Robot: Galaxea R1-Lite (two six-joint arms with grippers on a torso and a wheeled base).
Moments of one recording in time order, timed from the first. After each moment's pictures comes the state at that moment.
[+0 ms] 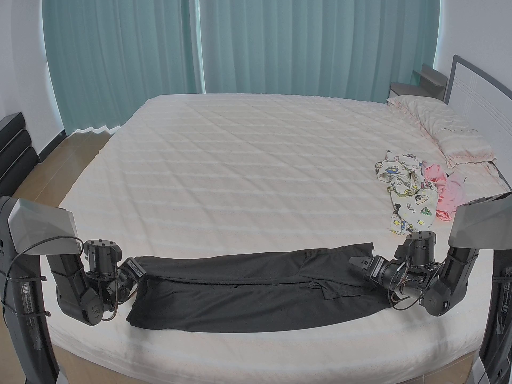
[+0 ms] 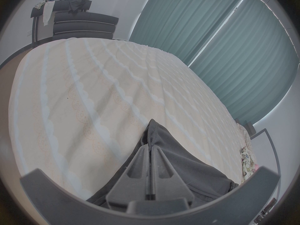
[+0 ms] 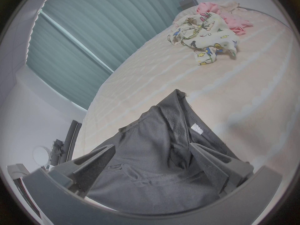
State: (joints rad) left arm -0.06 2.29 -0.44 -1.25 0.14 -0.80; right arm 0.23 2.29 -0.48 -1.25 0.11 0.69
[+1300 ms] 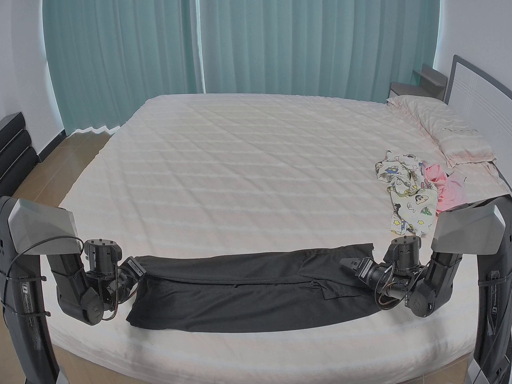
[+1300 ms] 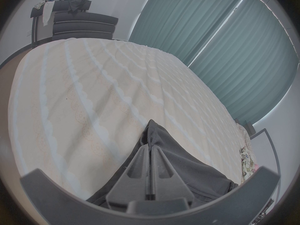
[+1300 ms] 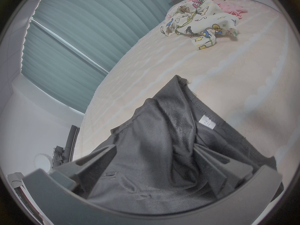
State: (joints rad) left arm -0.06 2.29 -0.44 -1.25 0.14 -0.80; right arm 0.26 2.40 -0.58 -1.25 0.08 0.80
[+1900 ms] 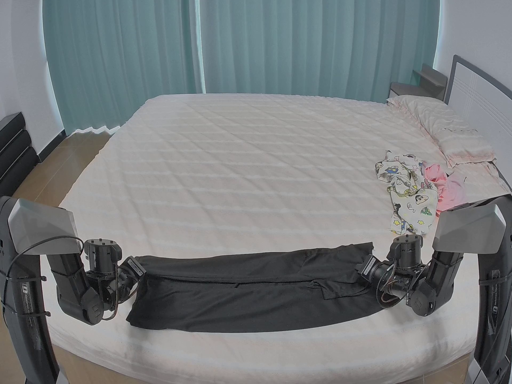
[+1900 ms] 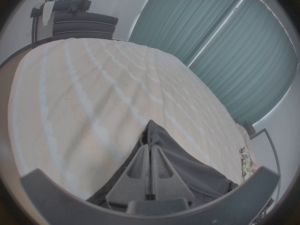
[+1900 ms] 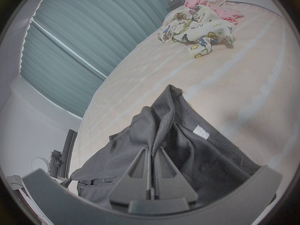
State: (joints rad) left arm -0.06 2.29 -0.44 -1.25 0.14 -0.80; right arm 0.25 2.40 -0.58 -1.26 0.03 0.79
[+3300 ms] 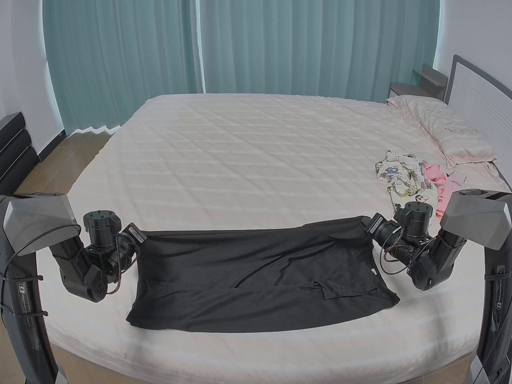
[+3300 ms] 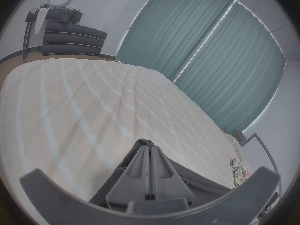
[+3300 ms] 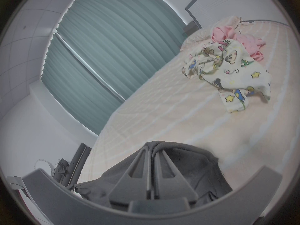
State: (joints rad) left arm -0.06 2.27 -0.66 -1.22 0.16 -0.74; right arm 0.18 2.38 -0.81 -1.31 0.04 0.73
